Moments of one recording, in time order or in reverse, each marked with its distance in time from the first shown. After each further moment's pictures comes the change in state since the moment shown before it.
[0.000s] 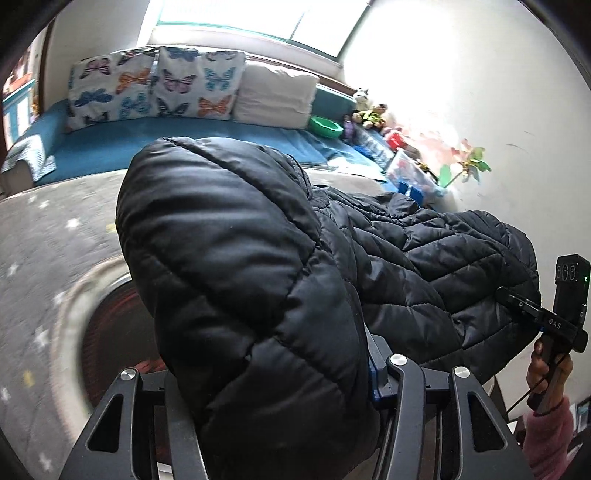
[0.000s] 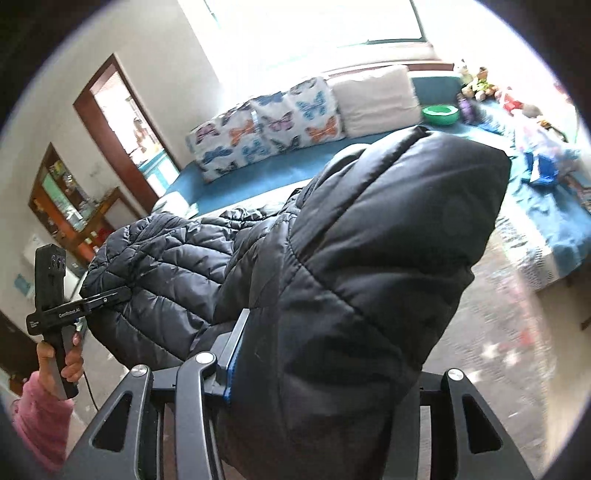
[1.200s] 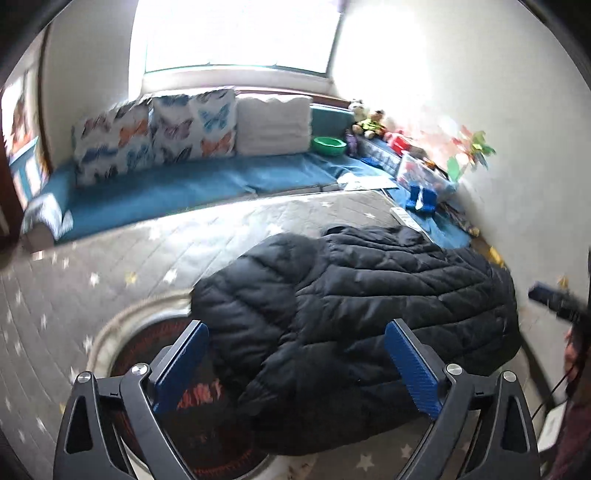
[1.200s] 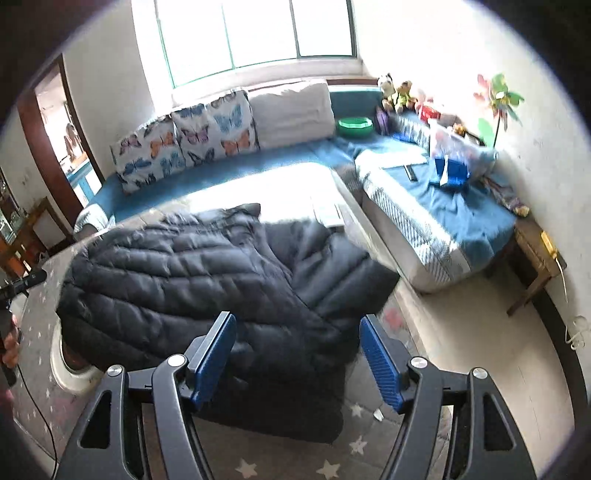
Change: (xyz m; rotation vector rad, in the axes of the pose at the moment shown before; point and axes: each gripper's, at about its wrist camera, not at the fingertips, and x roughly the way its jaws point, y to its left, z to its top) left arm 0.010 -0.024 0.009 0.180 -0.097 0.153; right arm -0.050 -0.044 -0.019 0.019 -0.058 -0.304
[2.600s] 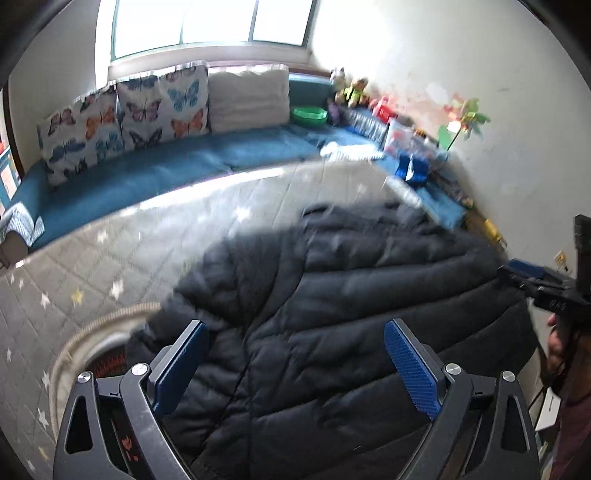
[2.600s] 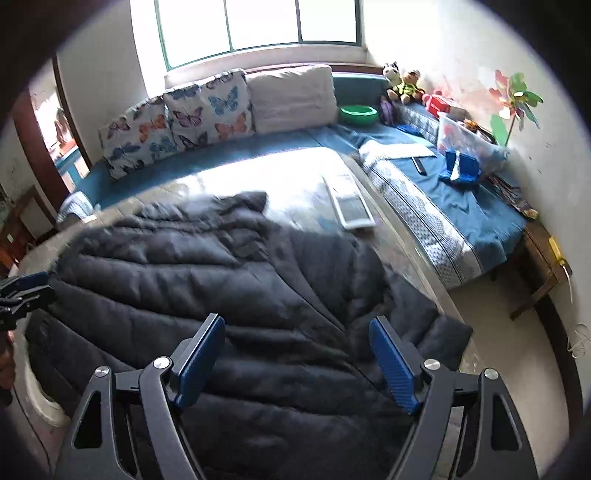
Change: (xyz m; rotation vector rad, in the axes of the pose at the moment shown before) left arm 0.129 -0.014 0.025 0.041 0.091 -0.071; right arm 0.077 0.032 0.021 0.005 0.051 -0.009
